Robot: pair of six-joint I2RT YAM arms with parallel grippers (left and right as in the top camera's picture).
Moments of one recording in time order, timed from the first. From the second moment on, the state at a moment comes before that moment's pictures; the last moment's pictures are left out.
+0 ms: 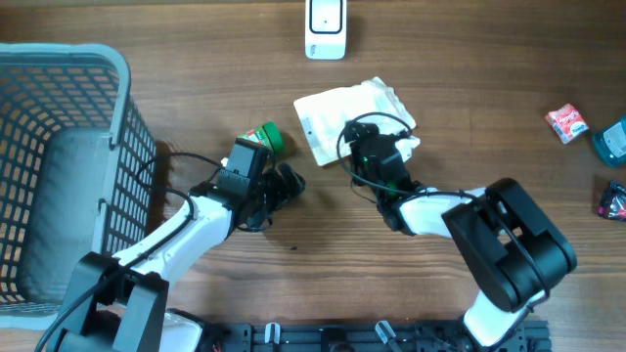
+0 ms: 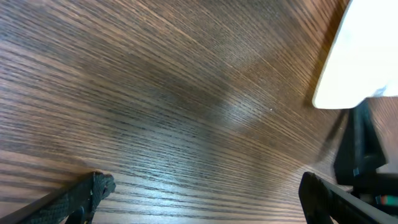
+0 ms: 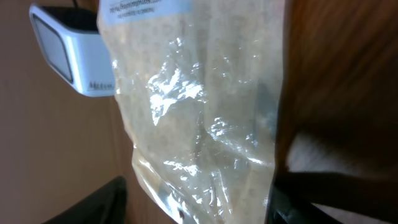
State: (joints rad) left arm -0.39 1.51 0.67 -0.28 0.24 -1.01; right arm 0.51 1.88 0.65 0.64 0.16 1.66
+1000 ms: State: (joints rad) left arm -0.39 1.49 0.68 -0.41 0.05 -1.01; right arm 0.44 1.73 0.68 0.47 0.10 1.25
